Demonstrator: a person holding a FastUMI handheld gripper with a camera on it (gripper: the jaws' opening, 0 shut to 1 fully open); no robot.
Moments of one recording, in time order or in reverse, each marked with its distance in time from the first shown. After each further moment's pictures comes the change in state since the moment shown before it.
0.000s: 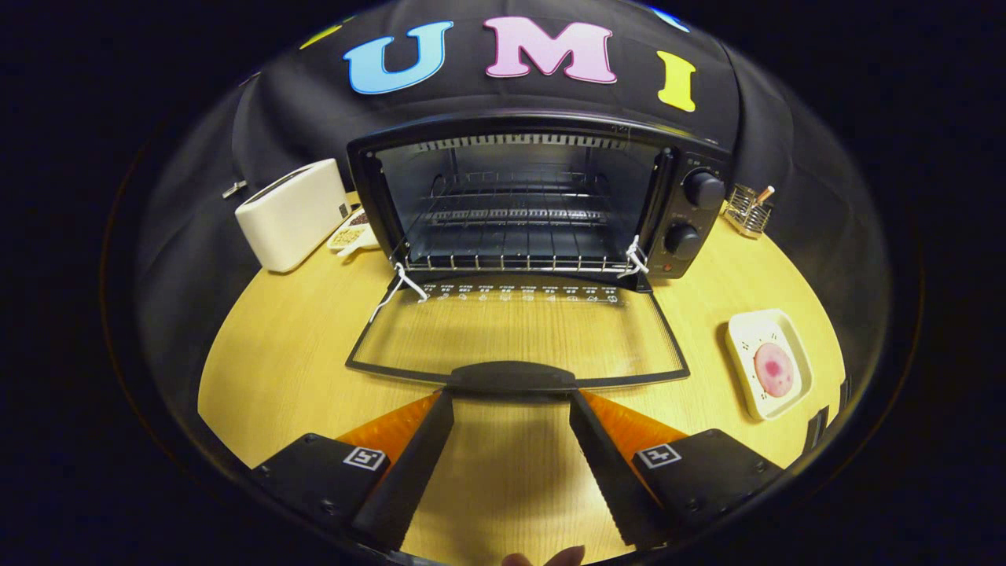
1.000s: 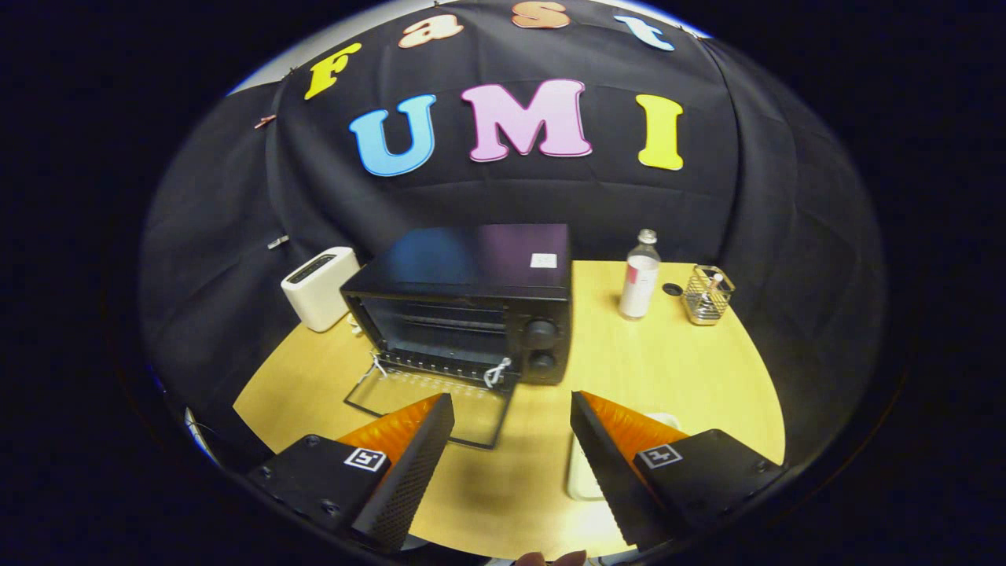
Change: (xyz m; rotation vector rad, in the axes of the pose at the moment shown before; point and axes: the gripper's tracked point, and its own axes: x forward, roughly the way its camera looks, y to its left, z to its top) arm -0.111 -0.204 0.128 -0.052 -0.192 0.126
